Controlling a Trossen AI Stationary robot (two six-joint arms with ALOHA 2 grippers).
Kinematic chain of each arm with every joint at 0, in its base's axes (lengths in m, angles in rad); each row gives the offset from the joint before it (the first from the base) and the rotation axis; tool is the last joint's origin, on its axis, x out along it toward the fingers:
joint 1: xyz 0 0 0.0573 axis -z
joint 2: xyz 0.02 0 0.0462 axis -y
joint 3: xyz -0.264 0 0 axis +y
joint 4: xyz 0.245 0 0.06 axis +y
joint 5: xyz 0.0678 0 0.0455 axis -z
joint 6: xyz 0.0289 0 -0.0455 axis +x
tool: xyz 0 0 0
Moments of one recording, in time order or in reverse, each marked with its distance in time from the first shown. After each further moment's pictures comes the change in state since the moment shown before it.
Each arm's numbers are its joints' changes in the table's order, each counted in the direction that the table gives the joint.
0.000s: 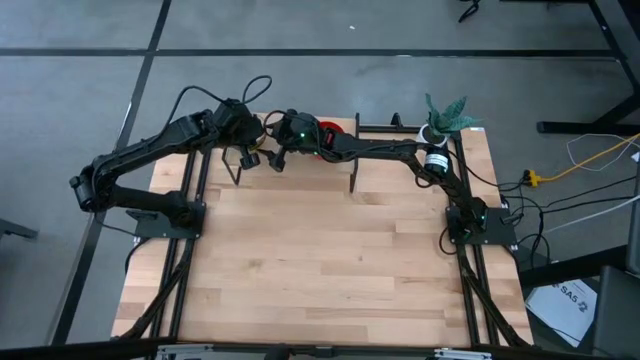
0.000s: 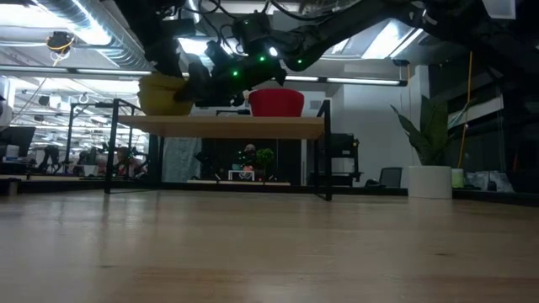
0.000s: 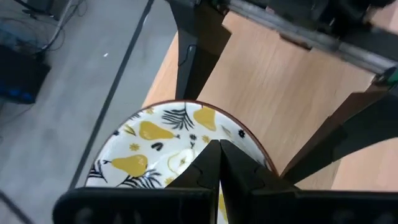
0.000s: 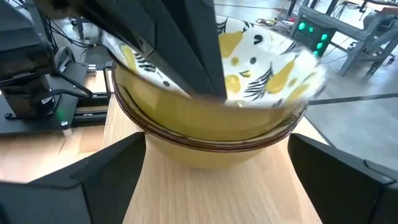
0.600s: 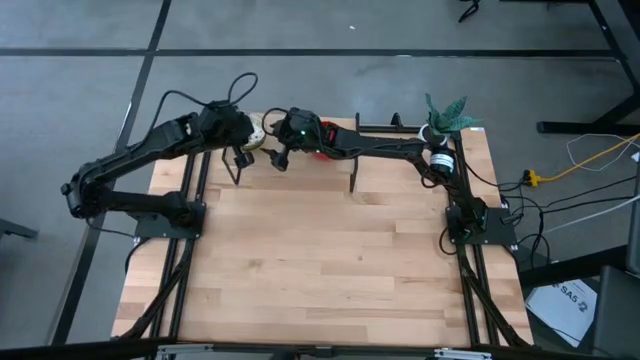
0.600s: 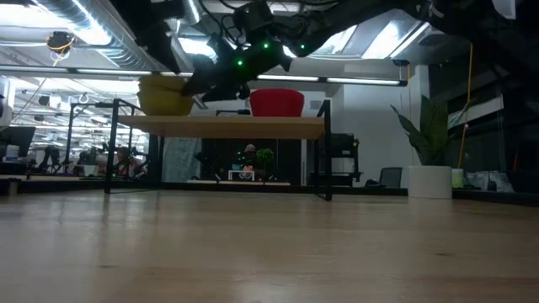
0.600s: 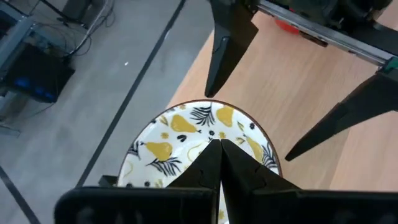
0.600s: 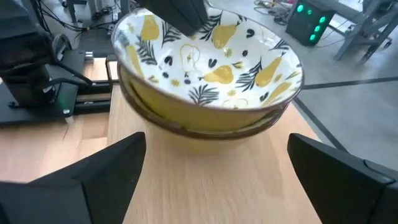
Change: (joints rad) left arm 0.036 0.106 0.000 0.015 -0.075 -0.077; right arm -0.005 0.054 -0.017 0.144 0.037 0.002
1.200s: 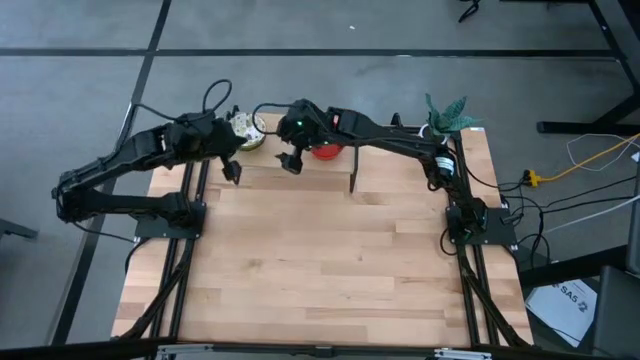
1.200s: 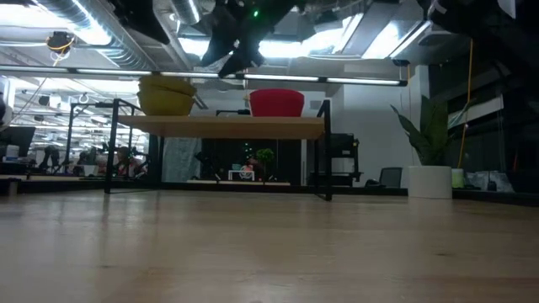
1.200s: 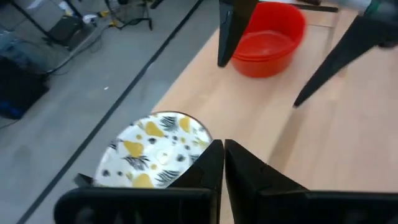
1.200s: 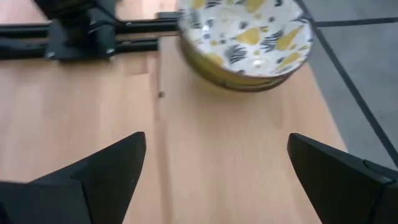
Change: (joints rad) left arm 0.150 0.185 0.000 0.053 0.007 -0.194; right arm -0.050 0.003 -0.437 0.780 0.000 0.011
